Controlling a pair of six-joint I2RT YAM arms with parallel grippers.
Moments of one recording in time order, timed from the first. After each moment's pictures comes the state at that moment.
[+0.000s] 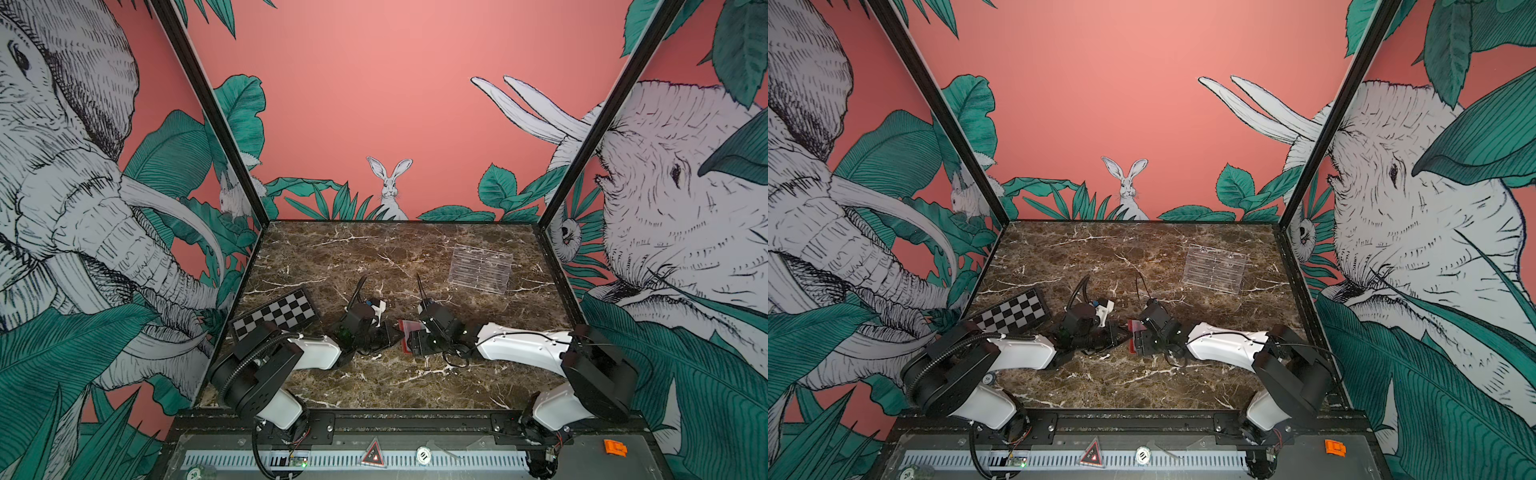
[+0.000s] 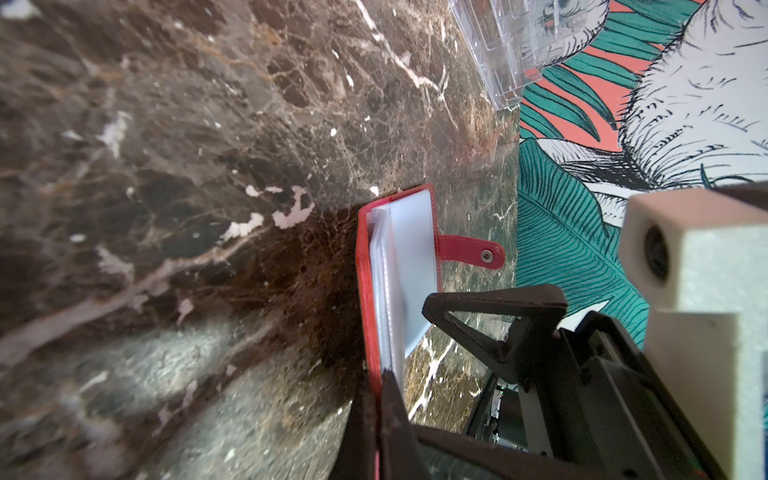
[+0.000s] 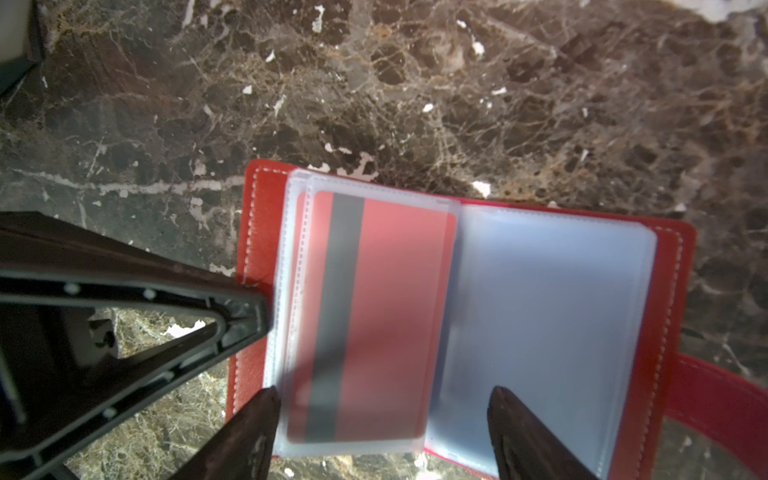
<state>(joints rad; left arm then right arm) -0.73 1.52 0.43 0.49 0.44 -1.01 0.93 1.52 0.77 -0.26 0.03 0.65</state>
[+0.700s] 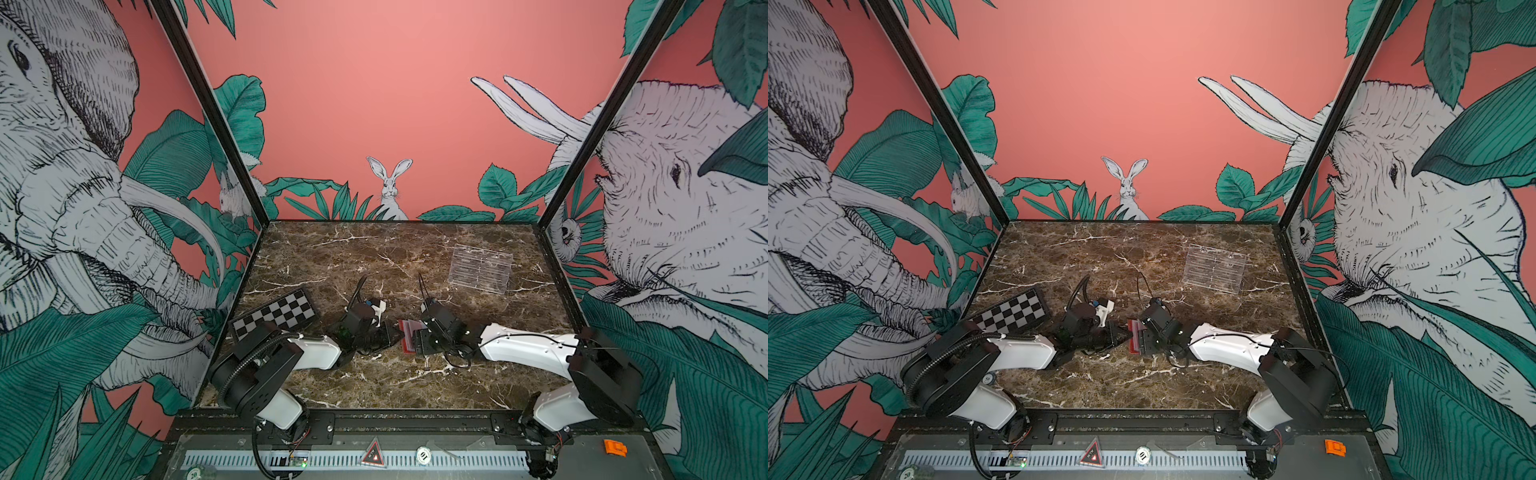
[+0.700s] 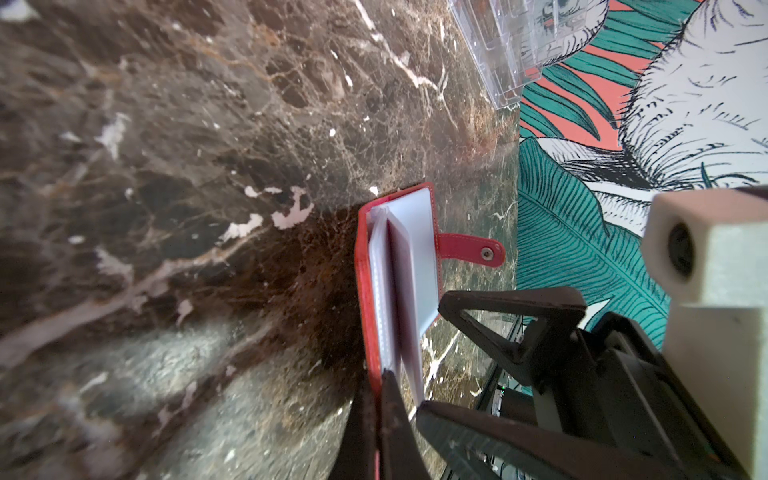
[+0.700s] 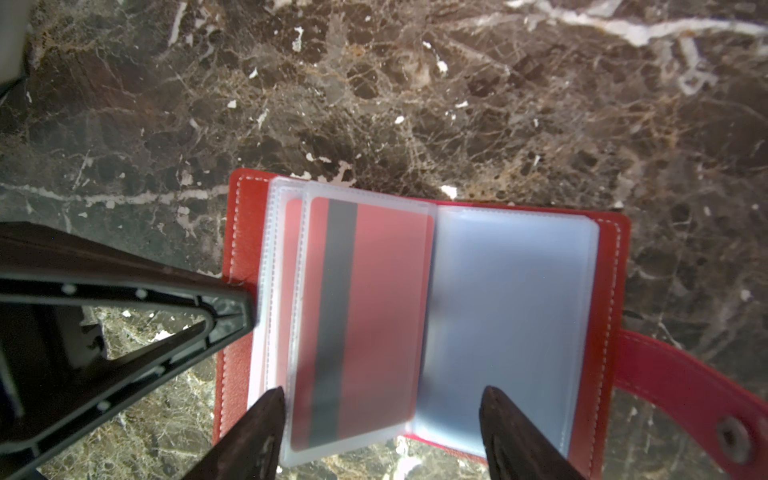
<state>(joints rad) -0.73 1.52 0.43 0.49 0.44 -1.00 0.93 1.48 0.77 -0.30 0.08 0.66</state>
